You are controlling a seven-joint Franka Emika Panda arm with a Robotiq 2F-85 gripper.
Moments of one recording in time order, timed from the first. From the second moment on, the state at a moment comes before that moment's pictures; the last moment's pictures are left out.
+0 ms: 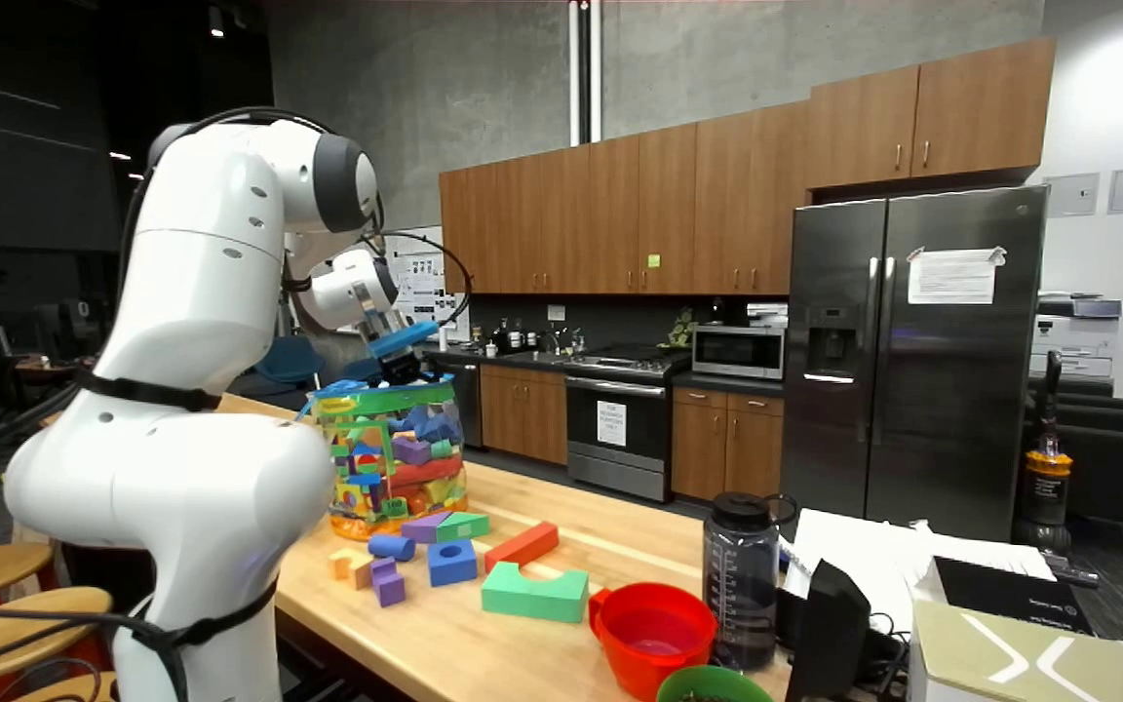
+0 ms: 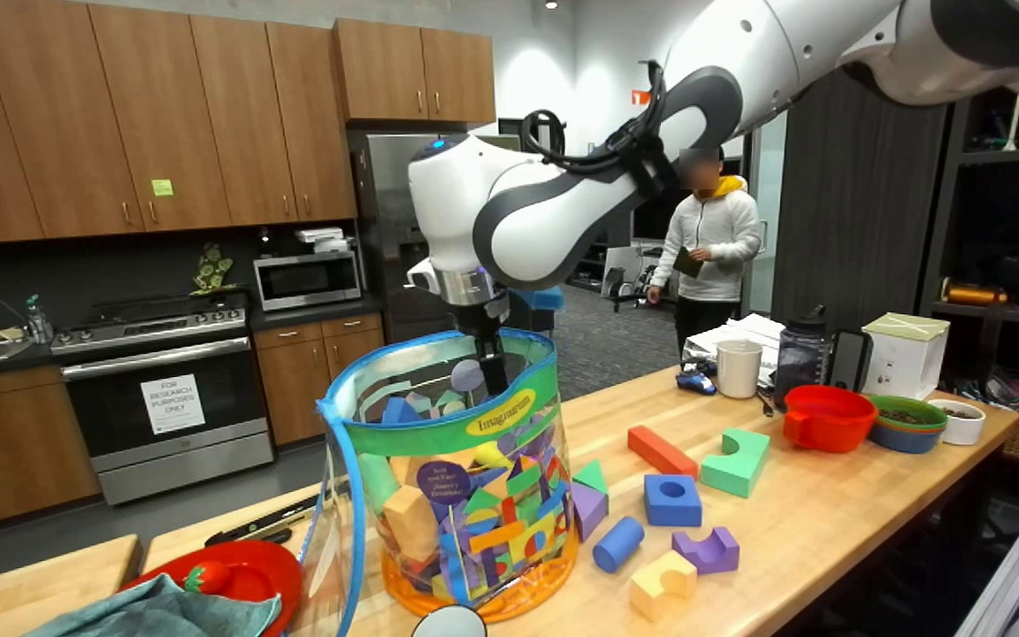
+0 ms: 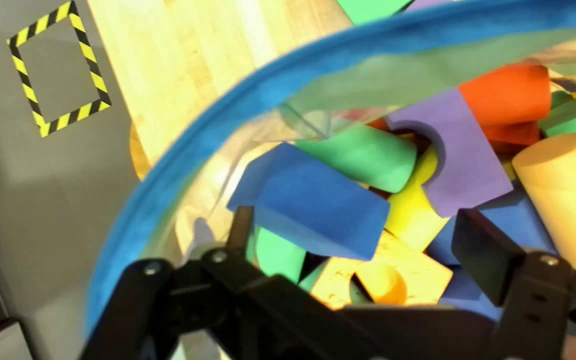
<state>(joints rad) 0.38 0.32 0.26 -1.76 -0.49 2.06 -0.25</state>
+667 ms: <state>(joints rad) 0.38 0.31 0.27 -1.69 -0.50 1.90 -0.25</state>
